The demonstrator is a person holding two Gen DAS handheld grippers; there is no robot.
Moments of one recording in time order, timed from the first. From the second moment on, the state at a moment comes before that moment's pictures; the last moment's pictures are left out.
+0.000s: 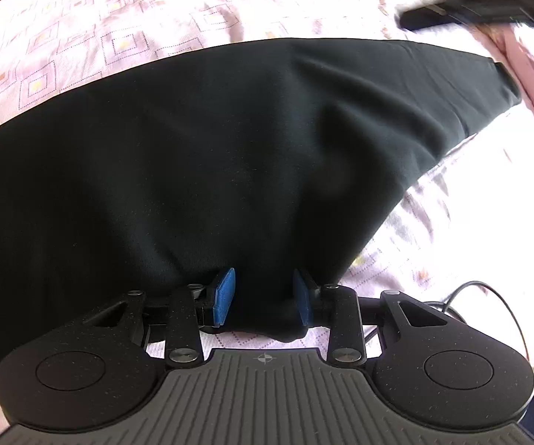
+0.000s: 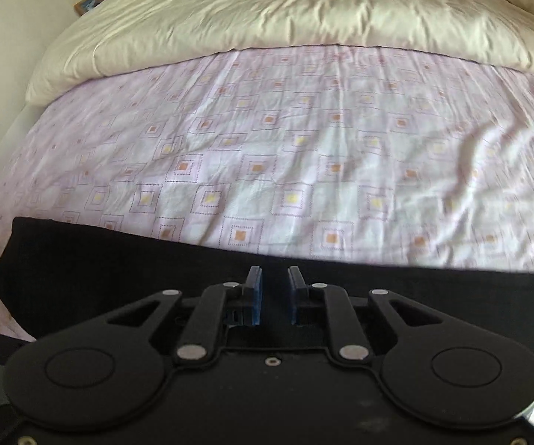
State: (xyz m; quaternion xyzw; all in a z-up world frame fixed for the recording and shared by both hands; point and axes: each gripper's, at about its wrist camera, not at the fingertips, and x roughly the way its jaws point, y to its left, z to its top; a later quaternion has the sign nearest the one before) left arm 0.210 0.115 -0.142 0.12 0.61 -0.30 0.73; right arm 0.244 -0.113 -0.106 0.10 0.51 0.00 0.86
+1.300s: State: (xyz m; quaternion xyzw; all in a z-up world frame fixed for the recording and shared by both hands) left arm 0.203 0.074 -0.150 0.05 0.64 -0.04 0.76; right arm 0.275 -0.345 -0.174 -0.09 0.57 0.19 0.79
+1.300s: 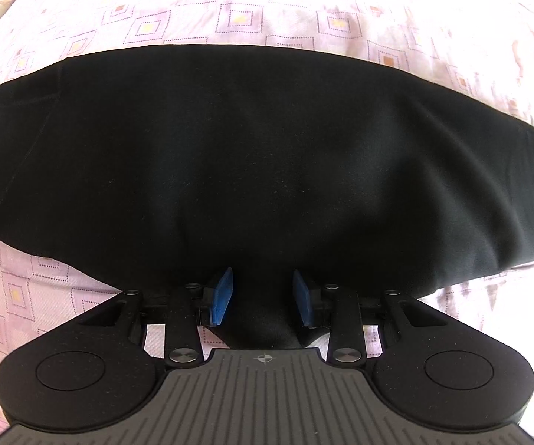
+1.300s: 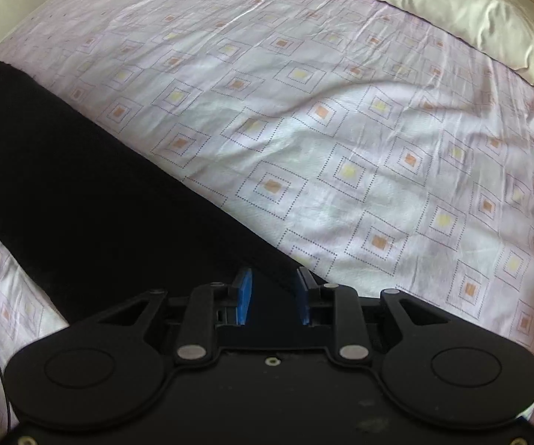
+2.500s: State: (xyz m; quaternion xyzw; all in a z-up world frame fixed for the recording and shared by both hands) left arm 0.203 -0.048 -0.083 0.05 0.55 -0.13 0.82; right arm 0.225 -0.446 -0.157 0.08 0.54 0.02 0.84
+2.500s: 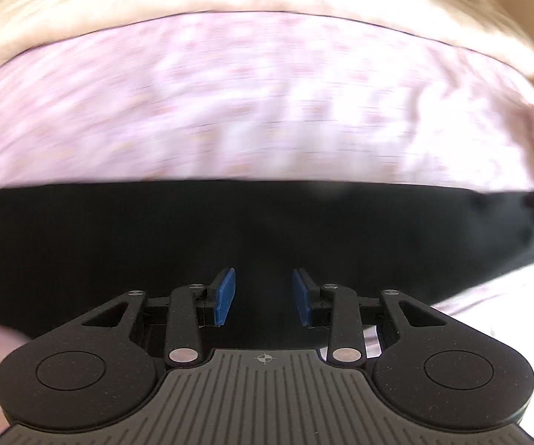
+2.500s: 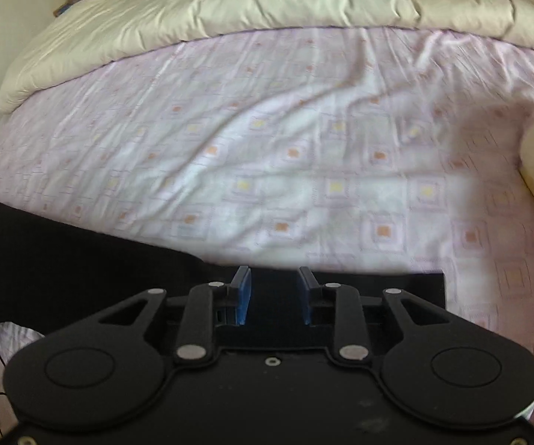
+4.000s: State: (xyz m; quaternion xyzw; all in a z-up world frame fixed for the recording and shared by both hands) left arm 0.225 -0.250 -0.143 0.09 0.60 -0.24 0.75; right arm 0.185 -0.589 -0.213 0.32 0.55 0.02 0.77
